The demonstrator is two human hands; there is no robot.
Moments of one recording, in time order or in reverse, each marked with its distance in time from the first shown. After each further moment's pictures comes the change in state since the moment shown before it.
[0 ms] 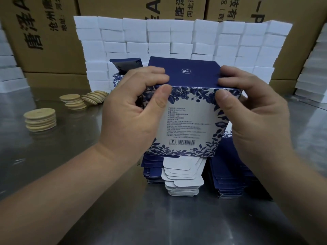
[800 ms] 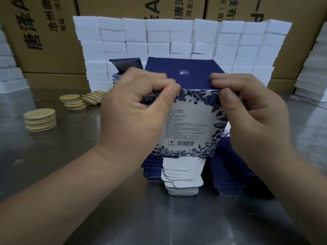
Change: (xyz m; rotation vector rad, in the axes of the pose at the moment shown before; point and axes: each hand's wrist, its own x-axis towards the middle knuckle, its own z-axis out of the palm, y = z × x) left_hand 0.000 0.015 0.001 0.137 0.041 -0.008; right_hand 0.000 -0.002 -0.005 -0.372 -0.094 -0.239
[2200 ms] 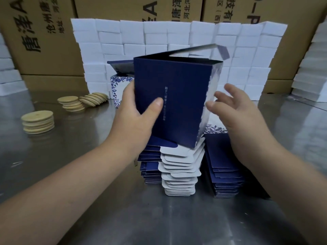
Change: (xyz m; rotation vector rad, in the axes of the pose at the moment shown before) left_hand -0.010 -0.043 0.016 -0.411 -0.191 -0.481; right_hand 0.001 0.027 0.000 0.262 -0.008 0.718
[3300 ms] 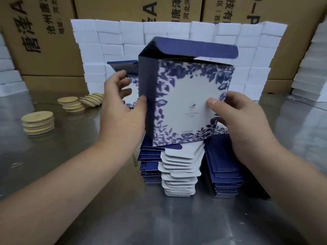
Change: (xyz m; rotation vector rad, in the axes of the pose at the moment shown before) left_hand 0.006 0.002 -0.005 0.190 0.260 0.048; right_hand -0.001 0.000 0.001 0.020 0.055 -0.057
